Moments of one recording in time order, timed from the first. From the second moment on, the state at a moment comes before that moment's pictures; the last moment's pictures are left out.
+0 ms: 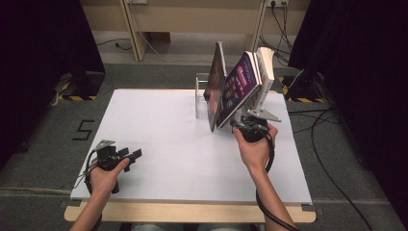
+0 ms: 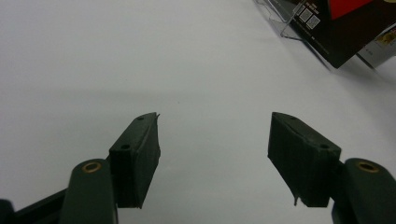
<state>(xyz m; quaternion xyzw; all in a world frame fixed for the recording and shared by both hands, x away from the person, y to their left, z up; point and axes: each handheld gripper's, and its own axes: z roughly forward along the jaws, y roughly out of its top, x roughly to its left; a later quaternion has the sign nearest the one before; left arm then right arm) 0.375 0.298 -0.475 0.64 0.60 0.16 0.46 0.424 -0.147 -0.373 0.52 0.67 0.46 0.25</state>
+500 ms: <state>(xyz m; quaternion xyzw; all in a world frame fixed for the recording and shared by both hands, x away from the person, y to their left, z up) 0.375 0.299 -0.475 0.64 0.60 0.16 0.46 0.417 -0.156 -0.383 0.52 0.68 0.45 0.25</state>
